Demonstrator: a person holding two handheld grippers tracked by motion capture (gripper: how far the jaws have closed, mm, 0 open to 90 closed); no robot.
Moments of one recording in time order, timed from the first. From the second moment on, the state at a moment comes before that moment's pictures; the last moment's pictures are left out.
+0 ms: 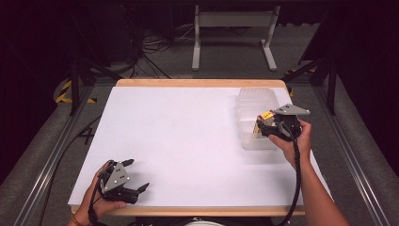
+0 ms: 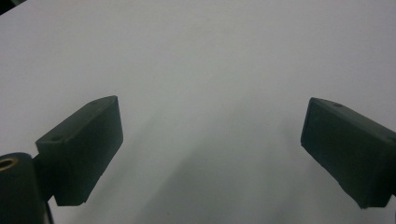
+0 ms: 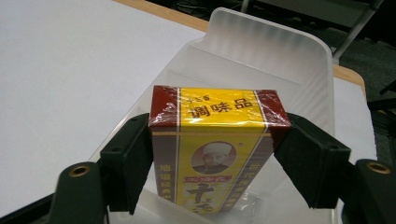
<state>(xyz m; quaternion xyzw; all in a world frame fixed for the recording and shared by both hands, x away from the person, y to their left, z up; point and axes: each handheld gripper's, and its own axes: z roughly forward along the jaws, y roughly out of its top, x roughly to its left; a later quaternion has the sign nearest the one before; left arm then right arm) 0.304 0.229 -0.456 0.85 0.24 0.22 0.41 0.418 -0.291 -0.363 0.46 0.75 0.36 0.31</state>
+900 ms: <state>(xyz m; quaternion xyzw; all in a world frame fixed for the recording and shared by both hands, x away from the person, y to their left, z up) 0.306 0.228 -0.456 0.85 0.24 0.22 0.41 0.416 -0.291 -0.361 0.45 0.76 0.35 0.31</state>
